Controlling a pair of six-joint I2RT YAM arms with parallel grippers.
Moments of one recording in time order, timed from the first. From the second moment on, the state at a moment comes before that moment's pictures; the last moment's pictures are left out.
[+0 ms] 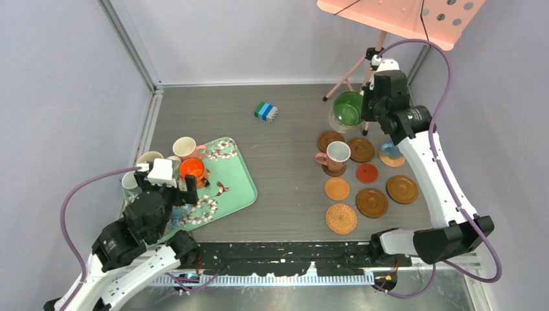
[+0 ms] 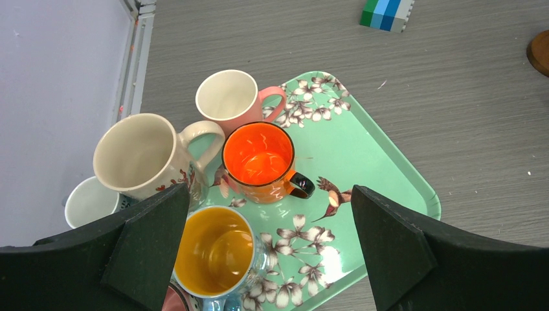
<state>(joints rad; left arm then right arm) -0.82 0.28 0.83 -0.86 -0.73 -0.13 0.24 1.33 1.53 -0.79 0.26 0.16</state>
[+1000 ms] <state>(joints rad) -0.82 0.28 0.83 -0.86 -0.73 -0.13 0.17 1.71 1.53 -0.63 0.06 0.13</state>
